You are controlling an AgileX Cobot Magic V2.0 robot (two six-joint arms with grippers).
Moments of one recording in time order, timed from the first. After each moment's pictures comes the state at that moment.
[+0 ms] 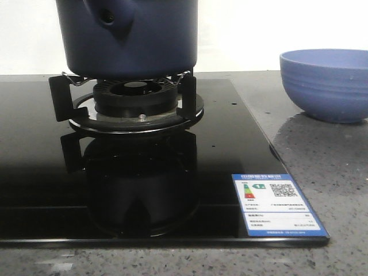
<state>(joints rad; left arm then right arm) -0.36 1.36 -1.16 -1.12 0.52 1.12 0.04 0.50 -0.64 0.40 0.69 -0.28</state>
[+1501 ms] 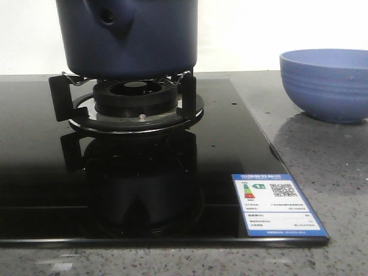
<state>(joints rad) -0.37 1.42 -1.16 -1.23 0.47 1.29 0.04 0.50 -0.64 0.40 0.73 -0.28</state>
